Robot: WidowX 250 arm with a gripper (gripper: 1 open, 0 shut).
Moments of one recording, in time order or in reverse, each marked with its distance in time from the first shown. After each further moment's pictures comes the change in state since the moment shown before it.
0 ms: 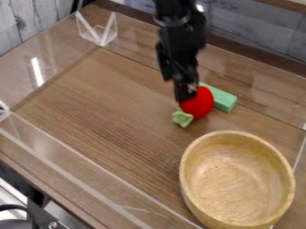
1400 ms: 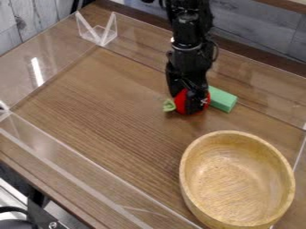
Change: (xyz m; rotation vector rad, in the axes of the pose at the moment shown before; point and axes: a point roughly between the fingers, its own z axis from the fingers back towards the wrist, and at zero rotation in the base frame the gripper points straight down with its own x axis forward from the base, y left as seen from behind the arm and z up) arm 0.008 0.028 -0.048 -0.004 0.074 0.132
